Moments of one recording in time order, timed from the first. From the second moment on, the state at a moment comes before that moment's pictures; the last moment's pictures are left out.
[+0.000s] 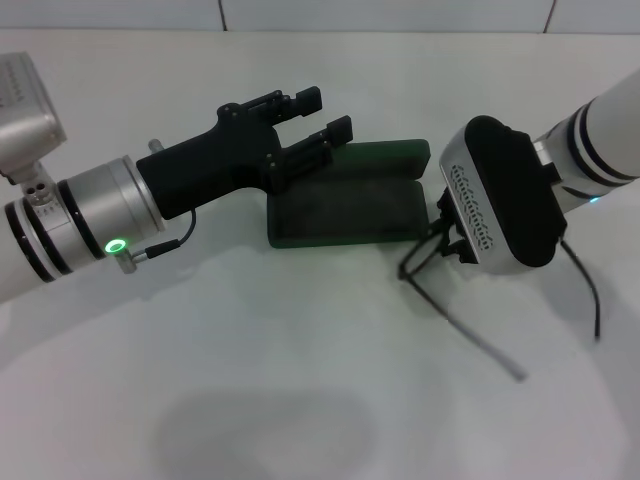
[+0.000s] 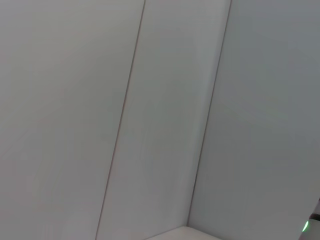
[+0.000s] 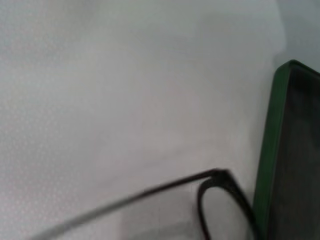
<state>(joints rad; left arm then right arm) -0.43 -2.09 1.18 0.50 1.17 1.37 -1.09 0.81 2.03 -1.78 -1.02 -2.41 -1.10 1.58</state>
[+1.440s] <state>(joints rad) -0.51 -2.06 1.19 0.51 1.26 1.81 -1.17 0.51 2.02 -1.20 -0.82 -1.52 -1.33 1.21</state>
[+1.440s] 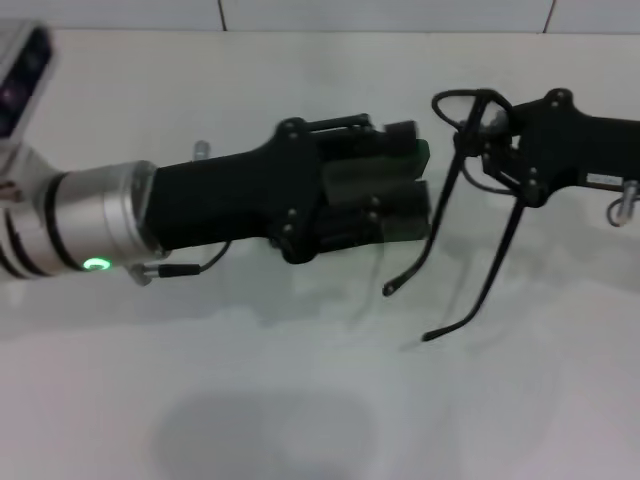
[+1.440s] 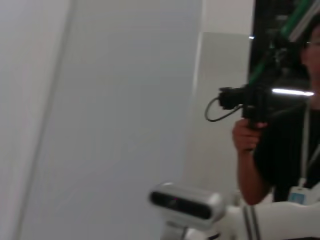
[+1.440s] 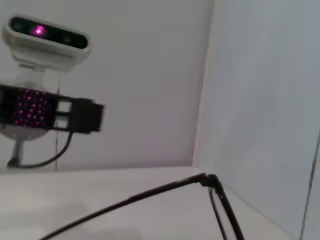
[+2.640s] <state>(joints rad) -0.62 -2.08 1.19 0.50 1.40 1.74 -1.27 0.63 2.01 -1.21 -0.62 -1.55 -1.54 1.38</state>
